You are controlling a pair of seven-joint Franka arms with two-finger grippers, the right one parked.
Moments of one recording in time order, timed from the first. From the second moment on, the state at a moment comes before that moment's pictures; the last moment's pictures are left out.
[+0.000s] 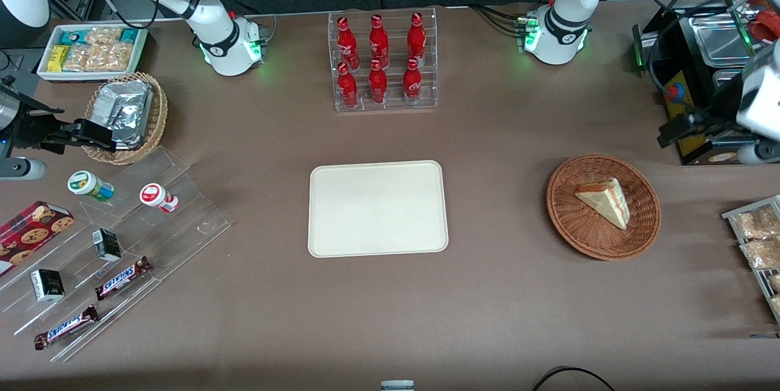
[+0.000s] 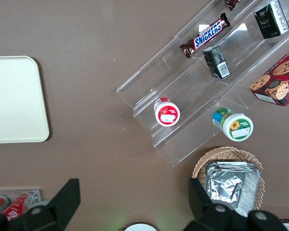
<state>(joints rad) 0.05 0.04 -0.07 -1.61 0.01 1.56 -0.36</state>
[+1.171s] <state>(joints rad) 0.08 0.25 -0.06 -2.06 0.01 2.17 -0.87</state>
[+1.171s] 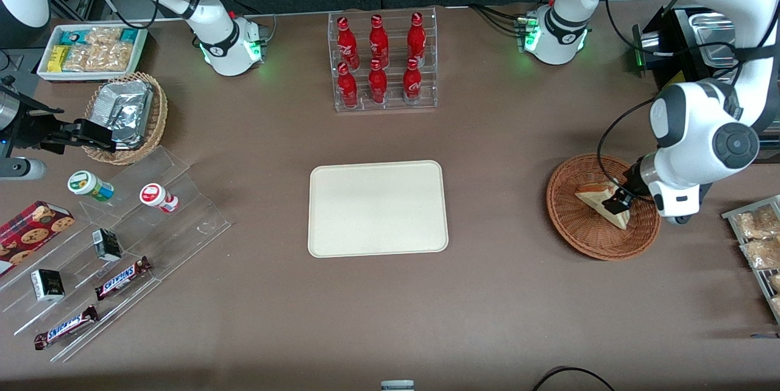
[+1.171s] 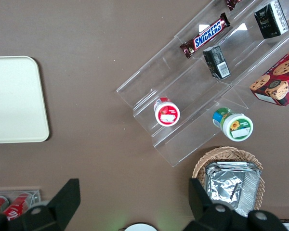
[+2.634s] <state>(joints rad) 0.08 0.29 -0.05 -2.07 0.01 2.26 -0.87</state>
